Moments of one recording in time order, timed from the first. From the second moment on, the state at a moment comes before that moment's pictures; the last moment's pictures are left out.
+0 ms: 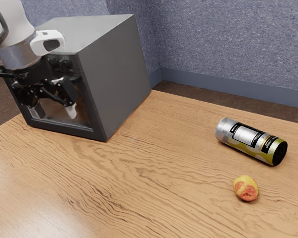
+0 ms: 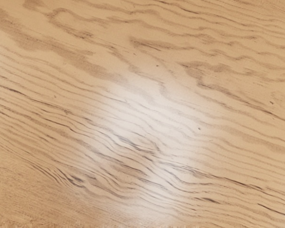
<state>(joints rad) 0.03 -0.26 0.15 -1.66 0.02 1.49 -0.21</state>
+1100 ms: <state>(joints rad) 0.44 -0.23 0.21 -1.85 -0.04 2.35 -0.89</state>
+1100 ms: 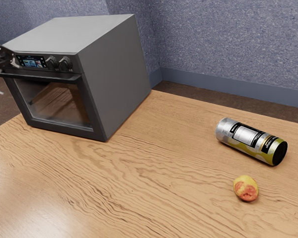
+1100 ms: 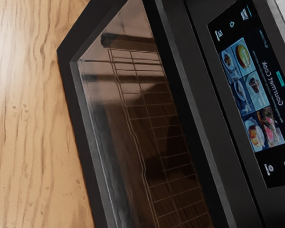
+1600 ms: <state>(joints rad) 0.45 -0.06 0.22 -1.75 -0.09 2.38 -1.04</state>
